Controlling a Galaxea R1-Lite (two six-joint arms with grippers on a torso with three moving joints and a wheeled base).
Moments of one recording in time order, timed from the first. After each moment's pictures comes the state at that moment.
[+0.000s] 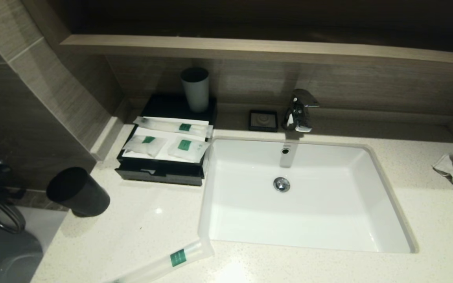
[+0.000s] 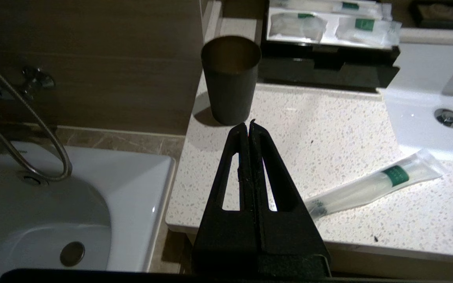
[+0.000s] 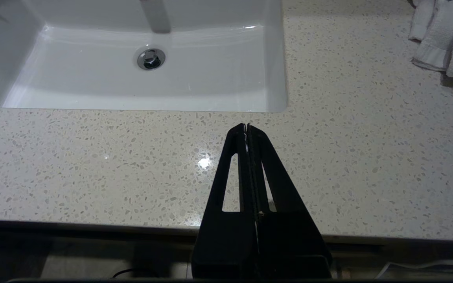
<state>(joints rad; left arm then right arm) 0.00 0.00 -0.20 0.08 0.00 0.01 0.00 0.00 0.00 0.00 -0.01 0.04</state>
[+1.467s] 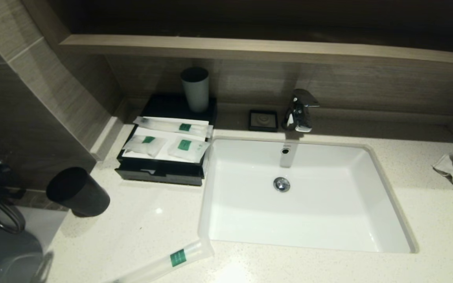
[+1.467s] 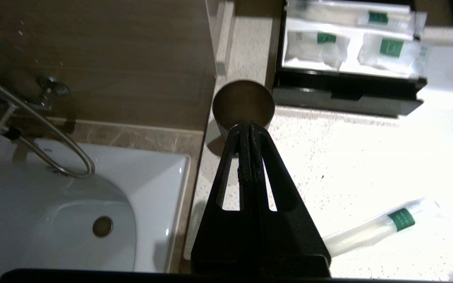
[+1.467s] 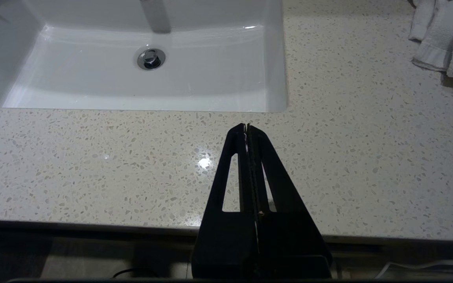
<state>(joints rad) -0.03 0.55 -0.65 0.16 0.08 0.04 0.00 0.00 0.00 0.00 -0.01 0.04</state>
